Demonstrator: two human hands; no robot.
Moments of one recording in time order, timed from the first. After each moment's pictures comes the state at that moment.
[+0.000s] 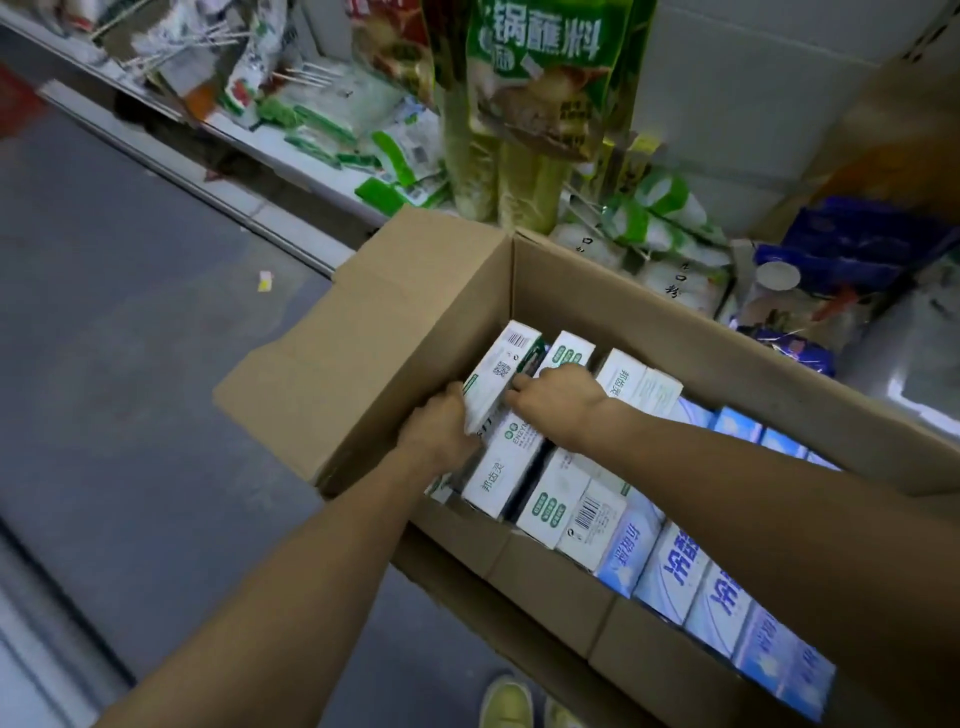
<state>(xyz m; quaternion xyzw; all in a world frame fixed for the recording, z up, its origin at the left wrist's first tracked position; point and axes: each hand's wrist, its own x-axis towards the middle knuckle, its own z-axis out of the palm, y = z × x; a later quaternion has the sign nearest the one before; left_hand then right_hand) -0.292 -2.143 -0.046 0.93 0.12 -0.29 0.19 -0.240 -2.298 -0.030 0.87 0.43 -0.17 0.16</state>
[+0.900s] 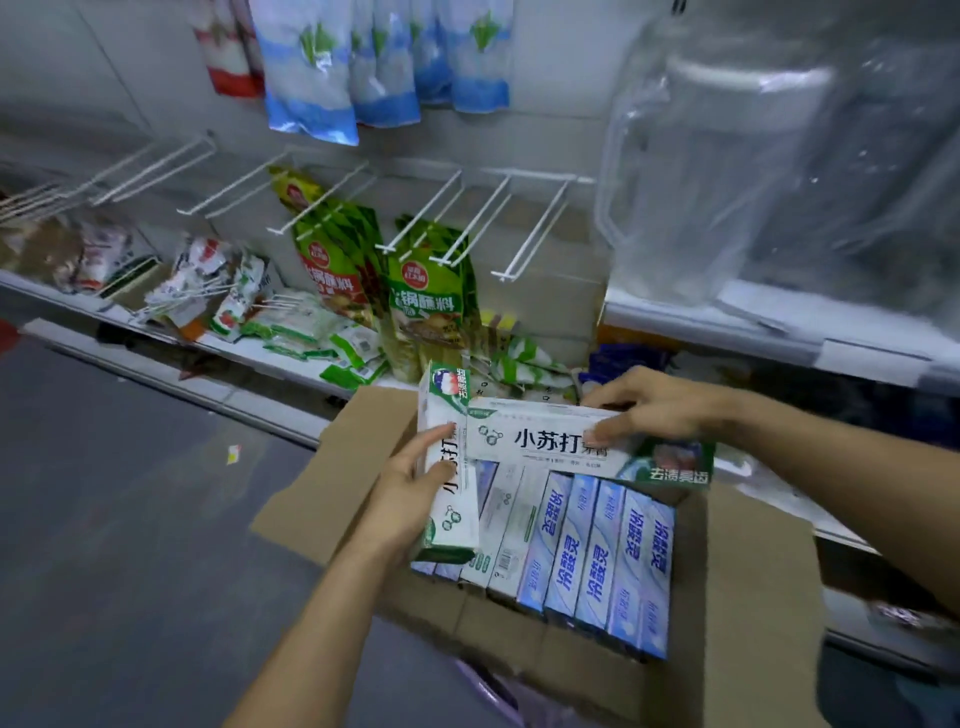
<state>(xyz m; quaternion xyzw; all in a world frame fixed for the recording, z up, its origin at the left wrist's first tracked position) -0.378 -2.203 0.205 0.76 0.09 -0.12 0.63 -0.318 -2.487 0.283 0.88 0.15 -0.29 -0.35</state>
